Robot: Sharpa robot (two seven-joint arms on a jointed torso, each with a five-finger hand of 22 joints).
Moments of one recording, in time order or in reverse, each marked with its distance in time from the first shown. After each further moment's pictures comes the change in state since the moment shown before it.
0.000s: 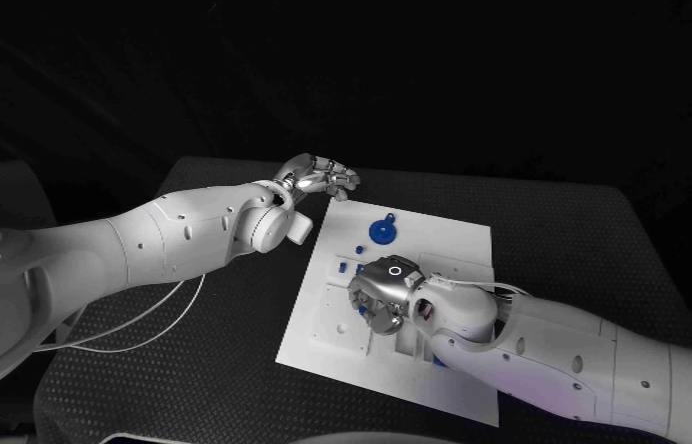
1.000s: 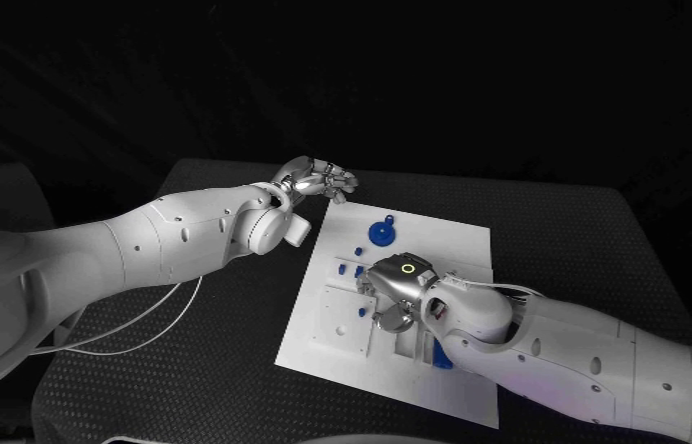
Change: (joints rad) left arm 0.000 -0.008 0.000 0.001 0.000 0.013 -0.008; left_hand -0.010 -0.001 -0.009 0.009 0.000 -0.007 0.000 0.000 -0.001 -0.004 0.004 0.000 0.000 0.000 0.000 -0.005 0.009 -0.001 0.000 0.000 -0.004 0.005; right arm 0.025 -0.058 -0.012 0.042 0.020 -0.042 -0.035; right_hand -0.076 -0.072 -0.152 -0.066 0.135 -0.198 0.095 -0.104 -0.043 -0.215 0.082 -0.122 -0.055 -0.093 0.086 -0.062 0.013 -0.007 -0.109 0.048 -0.032 0.002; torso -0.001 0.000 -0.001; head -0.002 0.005
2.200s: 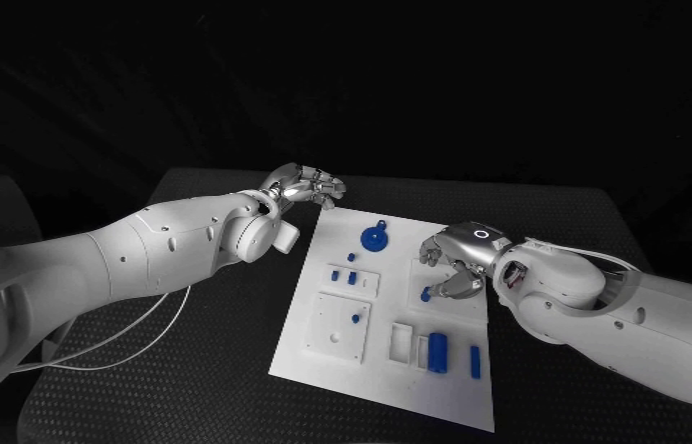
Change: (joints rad) left arm 0.000 -0.005 0.000 -0.012 0.000 0.013 0.001; left_hand 0.000 0.000 0.000 0.000 0.000 0.000 0.000 0.004 -0.001 0.000 0.000 0.000 0.000 0.000 0.000 -0.004 0.004 -0.001 0.000 0.000 -0.004 0.003; right arm 0.096 -0.262 0.053 0.082 0.087 0.060 0.032; right_hand -0.081 0.001 -0.130 0.008 -0.070 0.014 -0.050 0.024 0.007 0.016 0.002 0.007 0.006 0.011 -0.008 0.000 0.007 0.007 0.013 -0.003 0.000 0.000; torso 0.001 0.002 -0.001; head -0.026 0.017
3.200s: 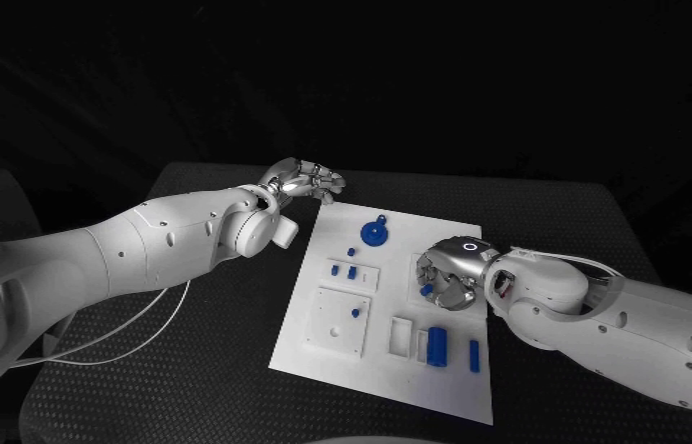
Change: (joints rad) left arm 0.000 0.000 0.000 0.000 0.000 0.002 0.000; left_hand 0.000 0.000 0.000 0.000 0.000 0.000 0.000 0.000 0.000 -0.007 0.000 0.000 0.000 0.000 0.000 0.000 0.004 0.011 0.000 0.000 0.000 0.000; right arm -0.036 0.026 -0.012 -0.025 0.003 0.064 0.027; right_hand 0.096 0.051 0.138 0.090 -0.057 0.094 -0.007 0.045 0.021 0.108 -0.043 0.055 0.040 0.020 -0.035 0.000 0.000 0.007 0.005 -0.005 0.000 -0.001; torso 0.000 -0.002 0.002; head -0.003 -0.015
